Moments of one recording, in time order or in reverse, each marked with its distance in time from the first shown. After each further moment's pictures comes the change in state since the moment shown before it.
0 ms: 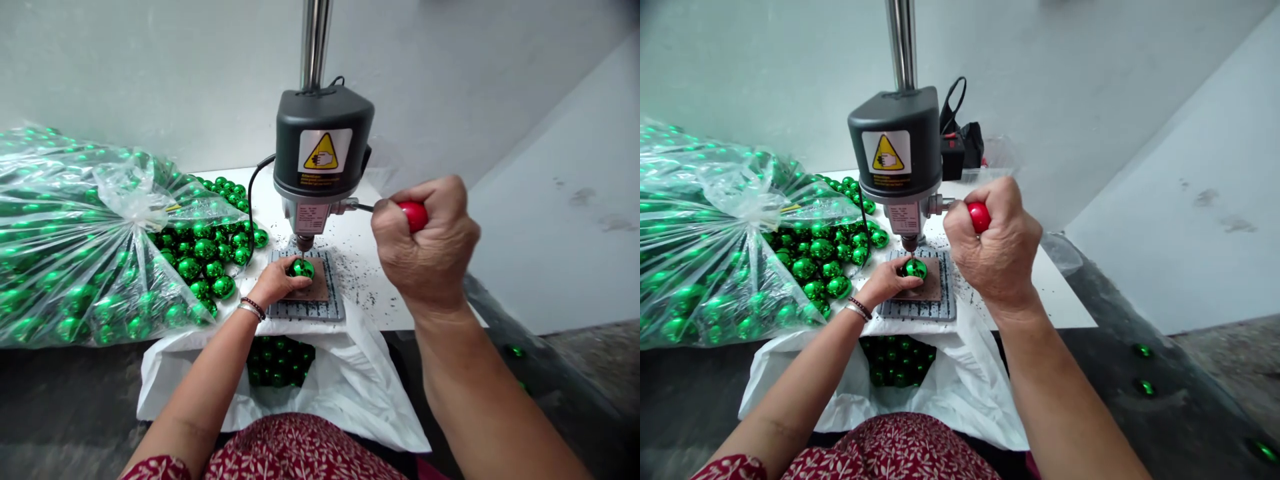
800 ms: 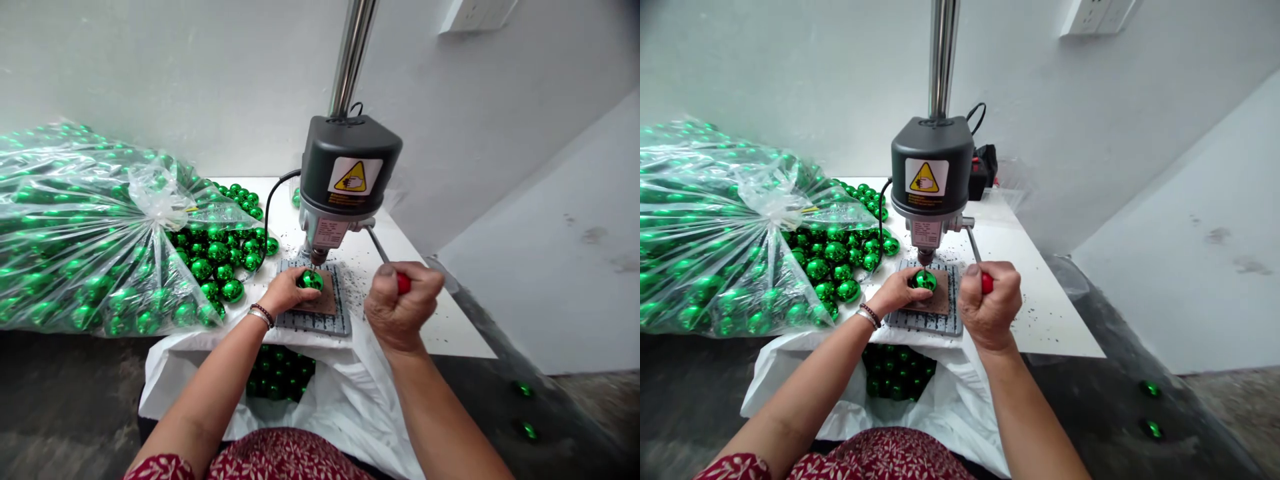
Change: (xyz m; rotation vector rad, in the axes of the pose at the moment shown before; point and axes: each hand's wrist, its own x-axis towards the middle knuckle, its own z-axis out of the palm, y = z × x) left_hand 0.002 -0.008 0.003 0.038 0.004 0.084; right_hand -0.056 0.025 0.025 0.039 0.219 -0.146
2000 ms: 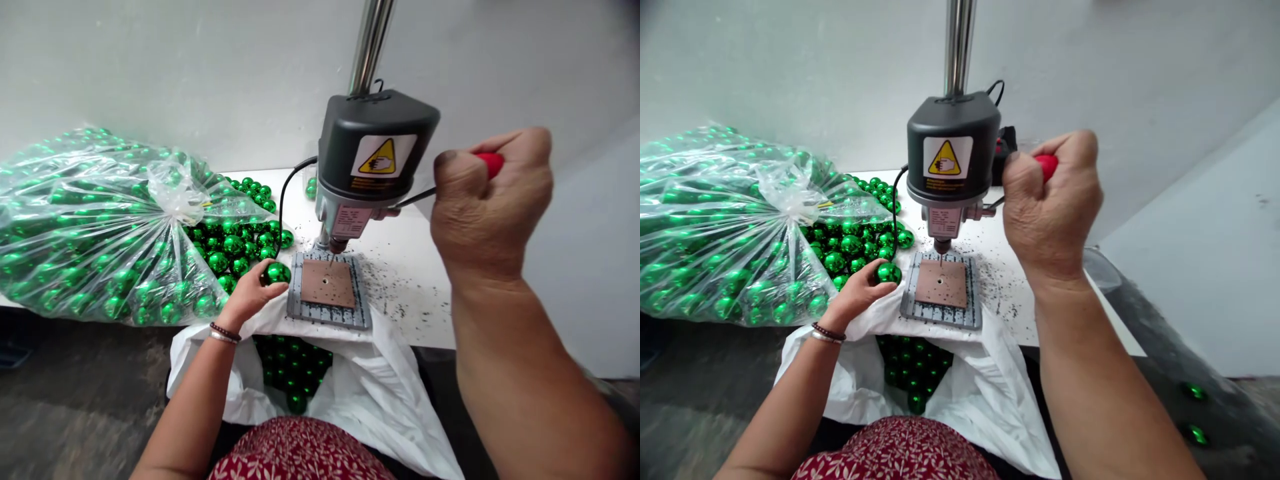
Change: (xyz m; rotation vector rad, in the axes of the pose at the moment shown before) left_hand -0.072 -0.011 -0.071 0.046 0.221 -0.176; right_hand 0.101 -0.016 0.020 0.013 -0.122 0.272
